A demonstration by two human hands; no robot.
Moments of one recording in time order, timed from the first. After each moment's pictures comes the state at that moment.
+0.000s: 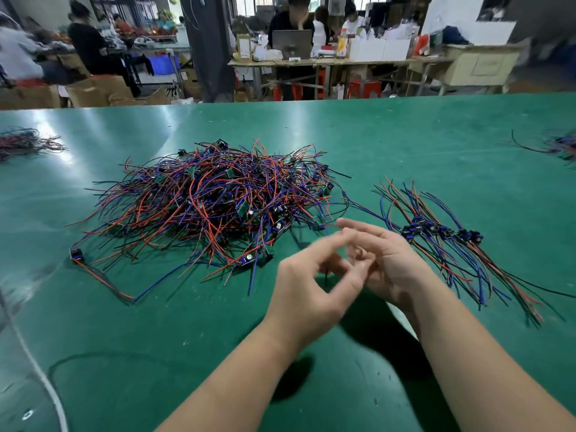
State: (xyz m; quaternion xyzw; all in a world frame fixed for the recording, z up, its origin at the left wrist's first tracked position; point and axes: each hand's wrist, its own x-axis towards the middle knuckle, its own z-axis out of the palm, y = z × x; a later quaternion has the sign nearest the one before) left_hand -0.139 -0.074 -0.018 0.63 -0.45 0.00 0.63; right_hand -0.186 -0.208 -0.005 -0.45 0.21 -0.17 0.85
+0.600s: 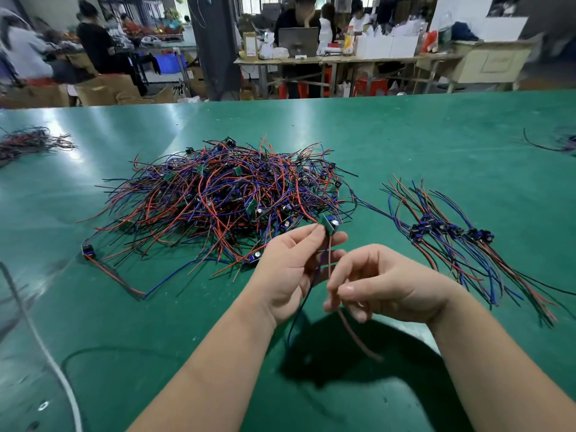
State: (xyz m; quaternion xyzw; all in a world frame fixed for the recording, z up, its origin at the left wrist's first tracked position) left_hand -0.109 -0.069 -0.001 0.45 -0.18 -0.40 0.77; right_hand -0.210 -0.196 0.005 -0.61 -0.04 0.09 0.78
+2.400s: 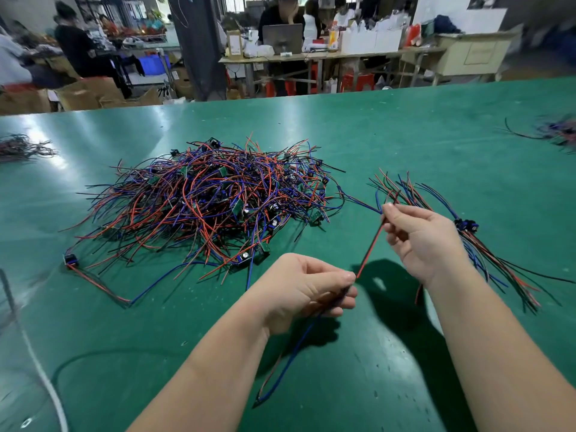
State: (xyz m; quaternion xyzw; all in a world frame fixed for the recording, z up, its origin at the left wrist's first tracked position) left_hand -0.125 -0.066 -0.006 0.58 -0.21 -0.51 0.60; right_hand -0.202 -0.240 0.003 -0.45 0.31 -0.36 0.76
